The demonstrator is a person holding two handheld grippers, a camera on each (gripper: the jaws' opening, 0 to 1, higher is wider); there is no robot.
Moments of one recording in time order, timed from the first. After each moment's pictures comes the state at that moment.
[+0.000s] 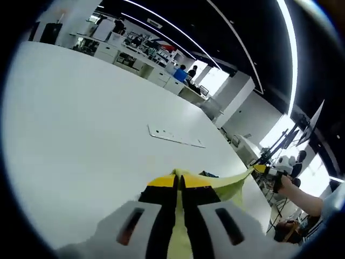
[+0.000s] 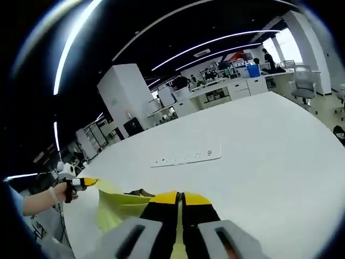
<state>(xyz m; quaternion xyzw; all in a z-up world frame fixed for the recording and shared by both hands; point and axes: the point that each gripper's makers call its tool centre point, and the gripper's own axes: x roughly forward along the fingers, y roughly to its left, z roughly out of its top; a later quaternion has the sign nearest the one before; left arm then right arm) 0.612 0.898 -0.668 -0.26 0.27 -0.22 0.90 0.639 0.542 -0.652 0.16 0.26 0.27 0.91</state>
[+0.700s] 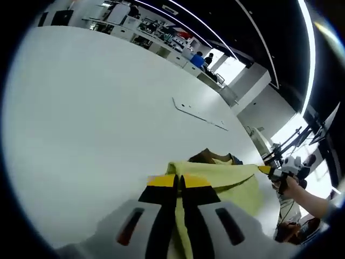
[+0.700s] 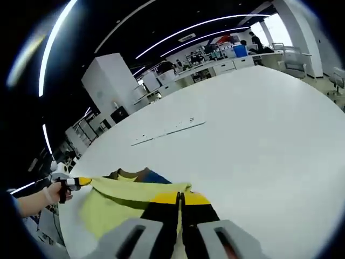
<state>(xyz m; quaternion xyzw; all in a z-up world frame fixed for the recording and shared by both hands) 0.607 0.907 -0.746 -0.26 0.35 -0.18 0.88 0.623 0.546 -0.737 0.17 0.34 0.23 0.90</state>
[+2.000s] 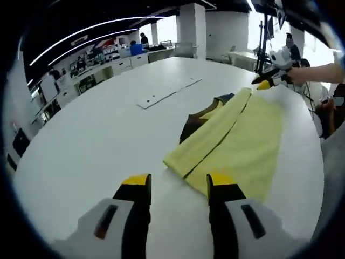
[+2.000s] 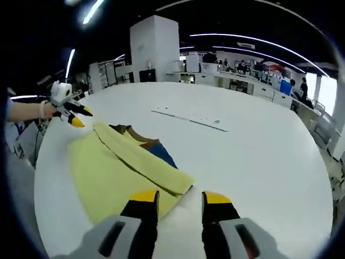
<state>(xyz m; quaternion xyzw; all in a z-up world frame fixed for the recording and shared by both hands) 0.582 0.905 -0.716 0.21 0.31 -0.33 0.87 0.610 0.545 -0.724 -0.13 0.30 0.35 0.88</state>
